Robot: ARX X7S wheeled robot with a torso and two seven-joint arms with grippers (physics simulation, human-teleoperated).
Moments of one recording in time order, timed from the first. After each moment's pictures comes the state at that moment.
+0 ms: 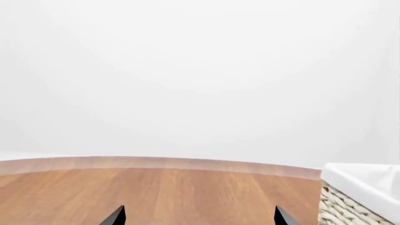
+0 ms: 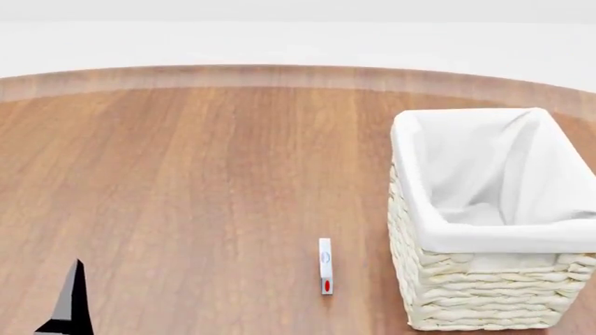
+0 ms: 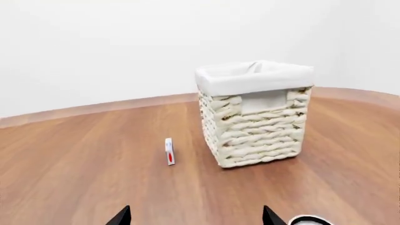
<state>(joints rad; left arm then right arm) 0.08 -0.27 0.02 0.63 -0.36 -0.30 -0.15 -0.70 0.47 -0.66 -0.35 -0.11 -0.55 0.94</state>
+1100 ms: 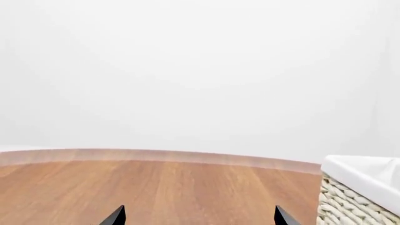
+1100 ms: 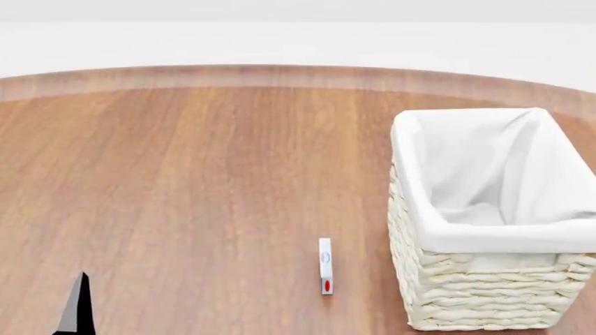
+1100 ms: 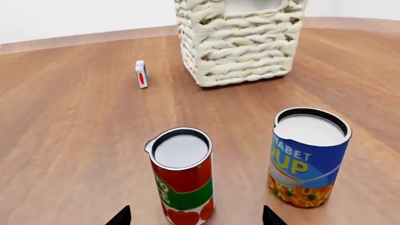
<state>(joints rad) 0.11 -0.28 0.05 0.57 -0.36 -0.22 -0.16 -0.45 0.39 -0.78 0.27 0.19 -0.81 0.87</state>
